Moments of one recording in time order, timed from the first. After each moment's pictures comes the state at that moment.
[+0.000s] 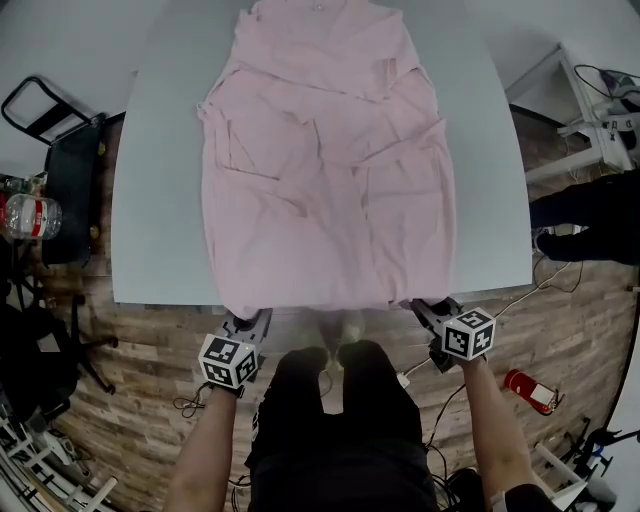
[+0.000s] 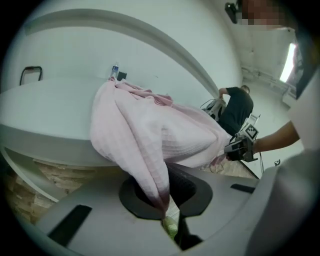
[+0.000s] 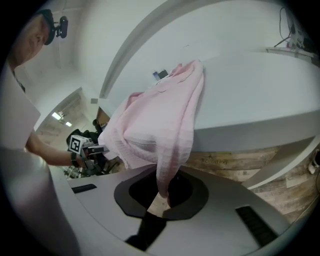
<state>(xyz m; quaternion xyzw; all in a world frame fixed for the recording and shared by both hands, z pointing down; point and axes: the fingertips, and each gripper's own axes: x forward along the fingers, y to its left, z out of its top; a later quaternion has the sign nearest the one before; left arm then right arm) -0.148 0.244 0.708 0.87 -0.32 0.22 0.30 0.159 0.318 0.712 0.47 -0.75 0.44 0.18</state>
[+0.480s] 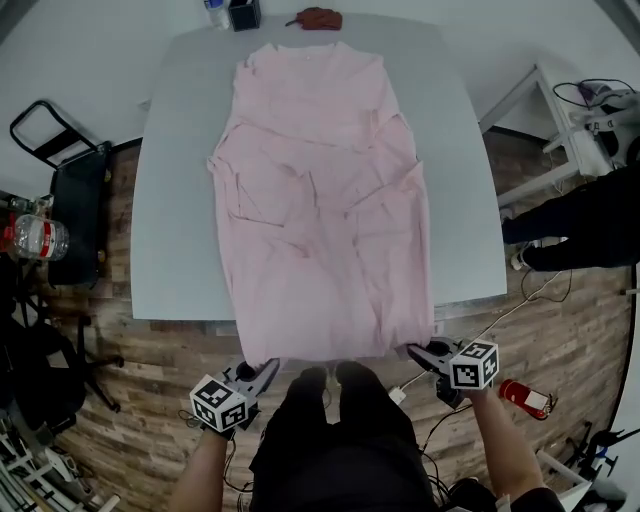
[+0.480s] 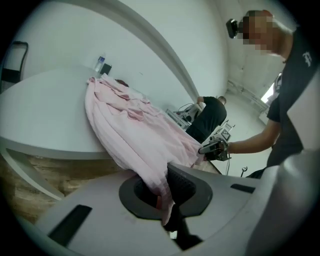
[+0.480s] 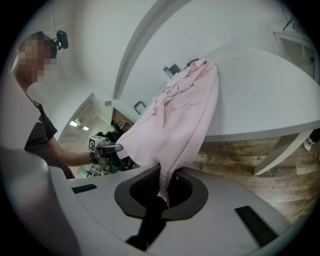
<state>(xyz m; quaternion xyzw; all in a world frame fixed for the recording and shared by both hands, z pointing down) -0.147 0.316 0.615 0.89 -0.19 0.19 0.37 0.131 0.377 0.626 0.38 -0.76 0.50 0.16</state>
